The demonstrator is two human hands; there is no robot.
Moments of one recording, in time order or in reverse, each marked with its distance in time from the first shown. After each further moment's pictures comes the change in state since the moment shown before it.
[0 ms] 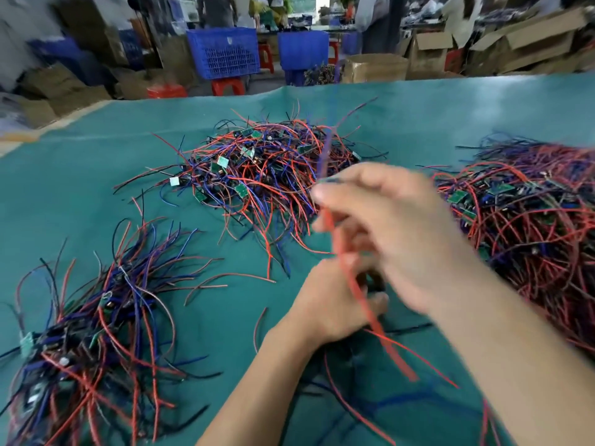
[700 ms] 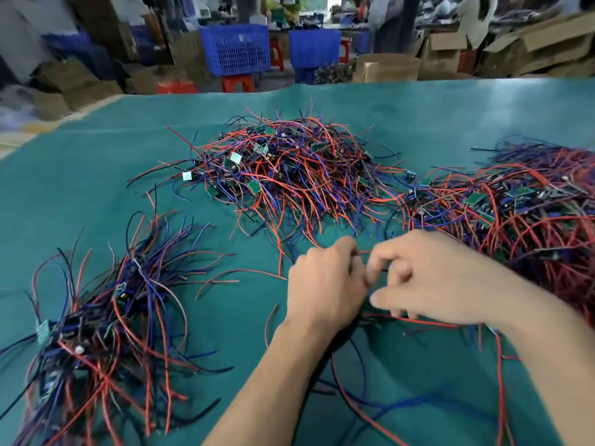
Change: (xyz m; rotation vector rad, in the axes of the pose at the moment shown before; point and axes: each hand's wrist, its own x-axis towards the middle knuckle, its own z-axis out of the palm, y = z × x) left_hand 0.000 -0.009 -0.004 0.310 0.280 -0.210; right_hand -0.002 0.031 -0.055 -1.083 -0.437 0.199
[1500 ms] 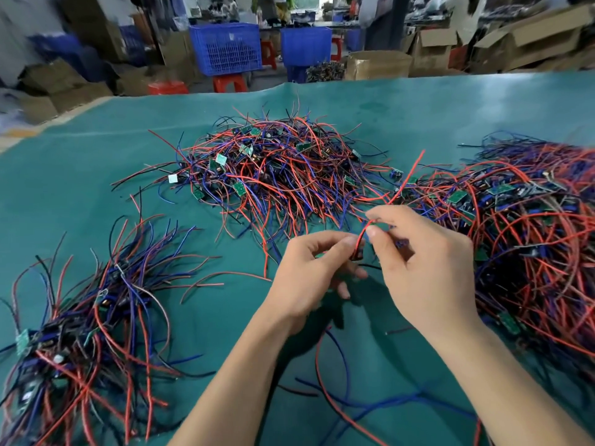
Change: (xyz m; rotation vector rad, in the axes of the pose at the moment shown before) left_hand 0.007 0.007 -0.015 -1.120 -0.253 -0.277; right_hand 0.015 0.026 0.044 0.108 1.082 -0.256
